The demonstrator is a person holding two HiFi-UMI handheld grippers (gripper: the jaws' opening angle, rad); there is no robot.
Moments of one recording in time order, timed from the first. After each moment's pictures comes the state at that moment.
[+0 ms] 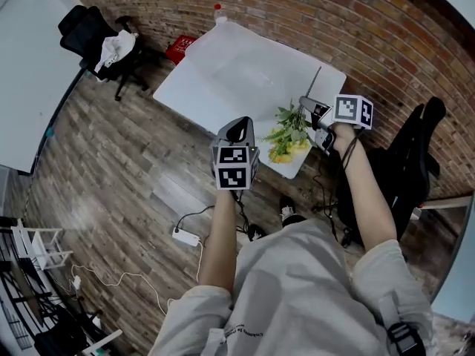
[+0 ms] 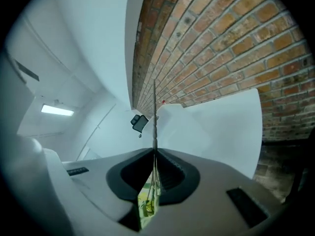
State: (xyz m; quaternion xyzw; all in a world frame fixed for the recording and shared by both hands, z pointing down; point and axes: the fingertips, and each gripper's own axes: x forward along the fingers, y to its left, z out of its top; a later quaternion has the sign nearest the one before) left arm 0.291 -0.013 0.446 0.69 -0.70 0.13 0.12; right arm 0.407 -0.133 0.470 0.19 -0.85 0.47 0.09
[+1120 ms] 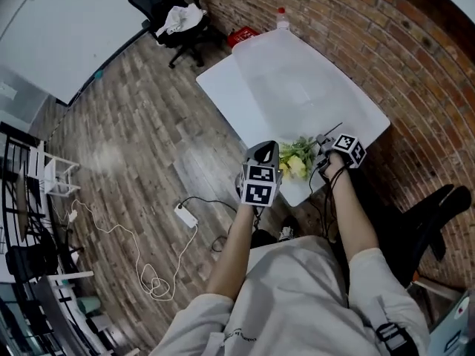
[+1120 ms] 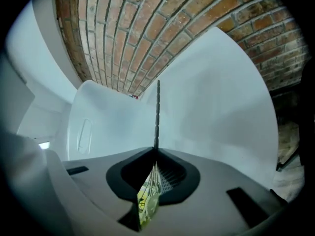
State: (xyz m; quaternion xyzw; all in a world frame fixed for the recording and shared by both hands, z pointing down) left arm 0.309 -0.036 0.518 0.59 -0.77 0.16 0.17; right arm 0.378 -0.205 0.691 0.26 -0.72 0.63 0.13
